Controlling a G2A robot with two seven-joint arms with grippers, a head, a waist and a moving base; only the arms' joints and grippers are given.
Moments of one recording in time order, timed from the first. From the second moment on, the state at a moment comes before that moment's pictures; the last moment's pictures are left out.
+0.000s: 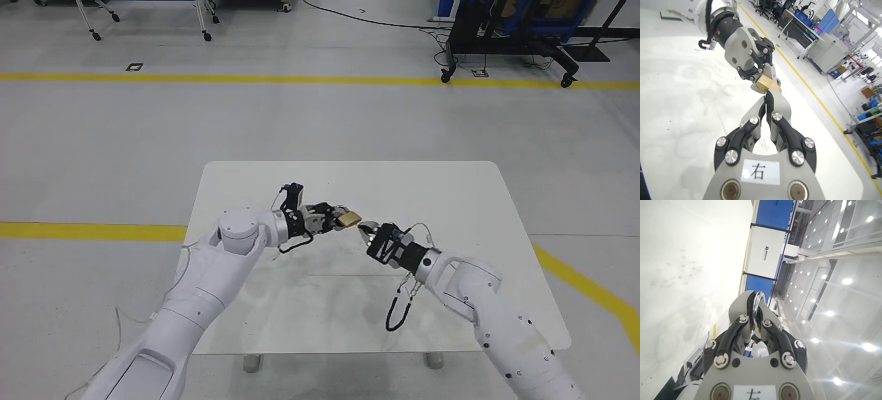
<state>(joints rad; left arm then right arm) 0.86 -1.37 -0.93 -1.03 -0.45 0.12 -0.84 -1.43 -1.07 1.22 -1.75 -1.43 -0.49 0.07</state>
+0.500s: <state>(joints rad) 0.90 -1.36 -0.95 -1.08 -0.40 0.07 -0.80 -1.38 -1.07 1.26 -1.62 -1.00 -0.73 0.12</state>
